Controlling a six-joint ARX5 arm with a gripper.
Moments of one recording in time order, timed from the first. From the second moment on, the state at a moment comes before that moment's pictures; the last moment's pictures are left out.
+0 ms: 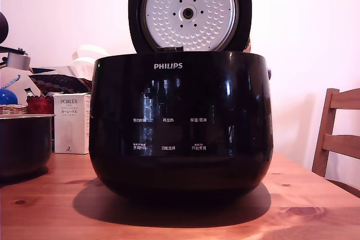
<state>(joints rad) -0.02 1.66 1.14 -0.84 0.08 1.05</state>
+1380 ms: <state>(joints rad) -0.09 1.60 1.22 -1.03 0.05 1.10</state>
